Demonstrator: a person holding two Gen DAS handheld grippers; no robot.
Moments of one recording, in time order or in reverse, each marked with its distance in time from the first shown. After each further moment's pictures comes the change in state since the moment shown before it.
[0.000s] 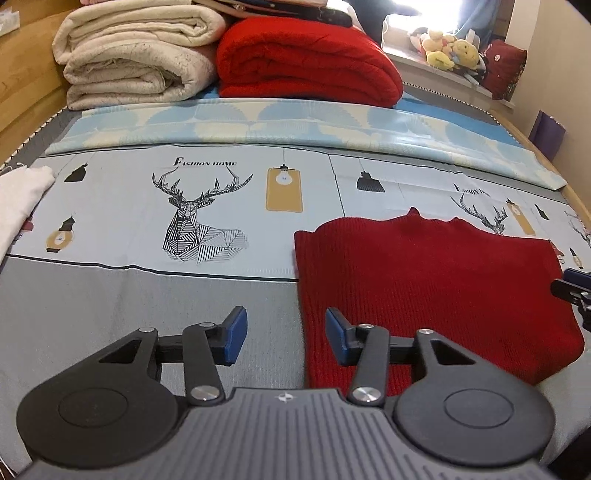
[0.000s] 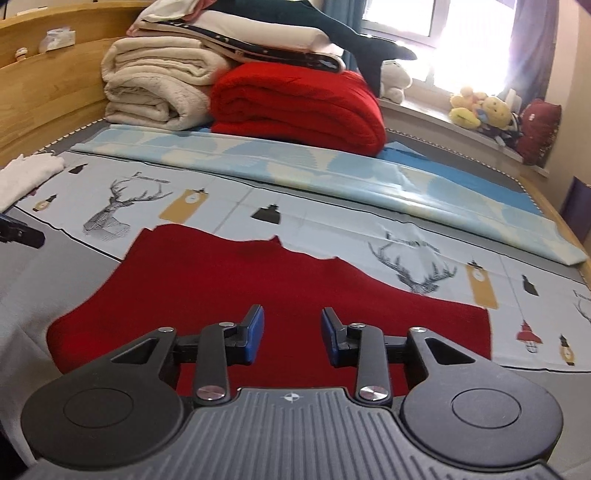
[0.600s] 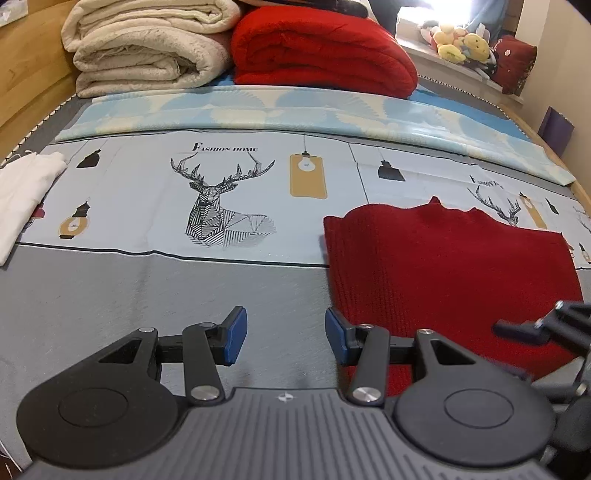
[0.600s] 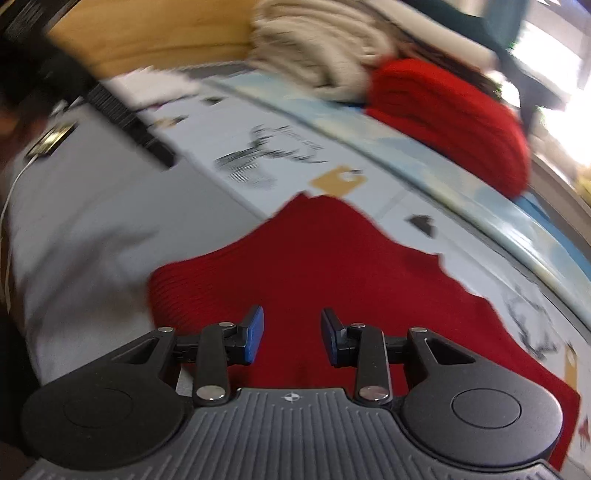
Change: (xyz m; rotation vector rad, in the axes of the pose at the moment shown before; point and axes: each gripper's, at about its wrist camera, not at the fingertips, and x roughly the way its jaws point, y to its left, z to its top) left arm 0.004 0.030 -0.008 -0.007 0.037 0.025; right arm 0.032 0.131 -0.015 -0.383 0.062 0.276
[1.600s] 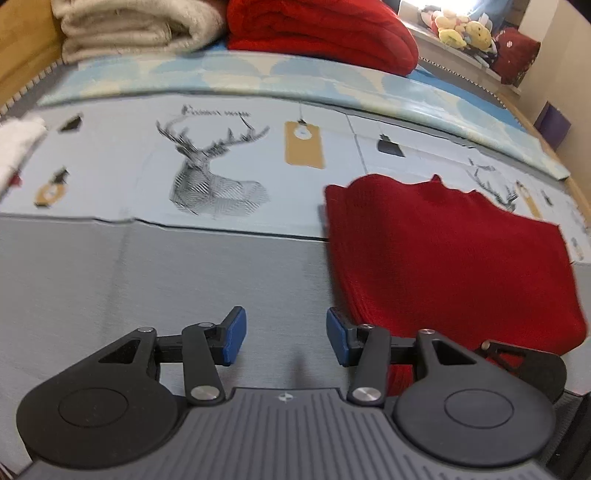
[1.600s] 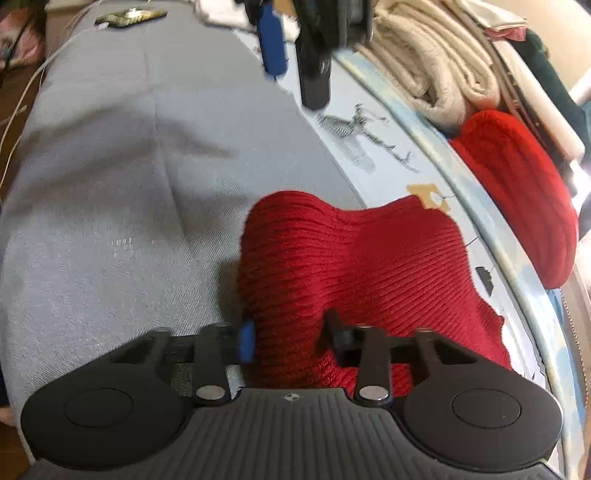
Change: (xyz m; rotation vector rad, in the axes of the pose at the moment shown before) left arm 0.037 0.009 -0.003 -0.058 0.104 -0.080; right arm 0.063 0.087 -0.018 -0.371 0.033 -0.020
